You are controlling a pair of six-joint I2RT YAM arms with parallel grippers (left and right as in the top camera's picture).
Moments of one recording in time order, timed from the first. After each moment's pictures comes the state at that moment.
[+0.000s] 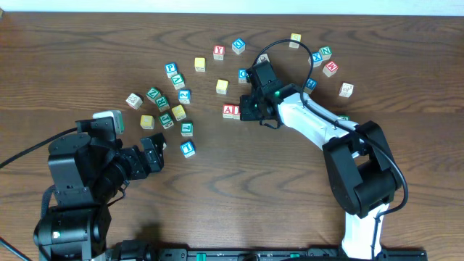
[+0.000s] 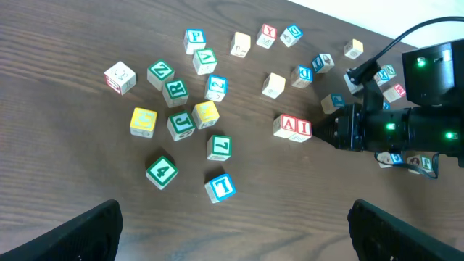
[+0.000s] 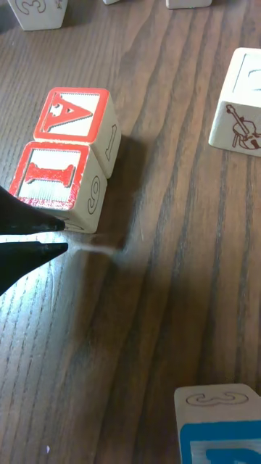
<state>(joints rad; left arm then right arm) 0.09 0.75 0.94 -0.90 0.30 -0.22 0.50 2.06 1.39 -0.45 -0.14 0.47</state>
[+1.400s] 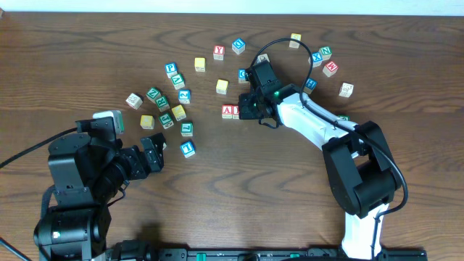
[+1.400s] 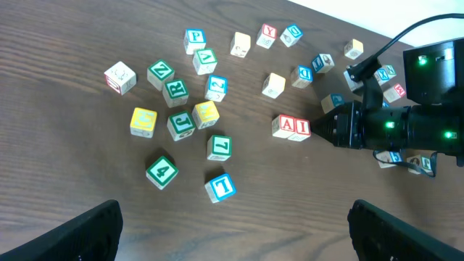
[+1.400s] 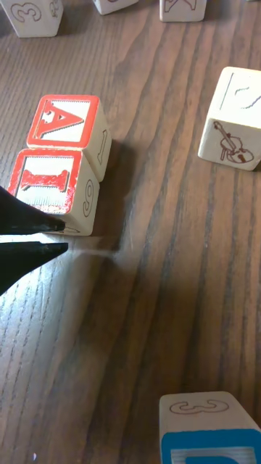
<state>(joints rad) 0.09 0.75 0.94 -0.90 0.30 -0.21 0.51 2.06 1.39 -0.42 -0.13 0.46</state>
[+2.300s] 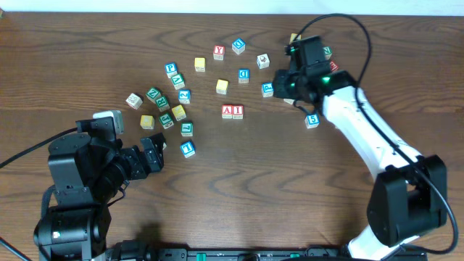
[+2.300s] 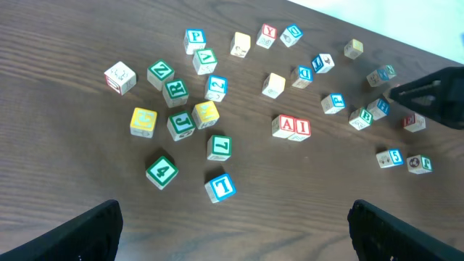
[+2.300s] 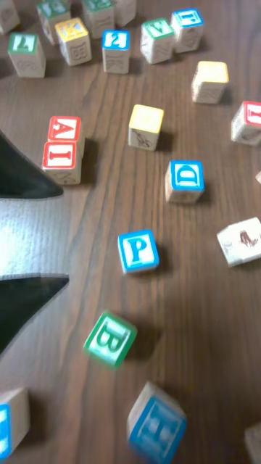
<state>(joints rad) 0.09 0.75 0.94 -0.90 0.30 -0.21 0.33 1.80 1.39 -0.57 -0.11 0.41</state>
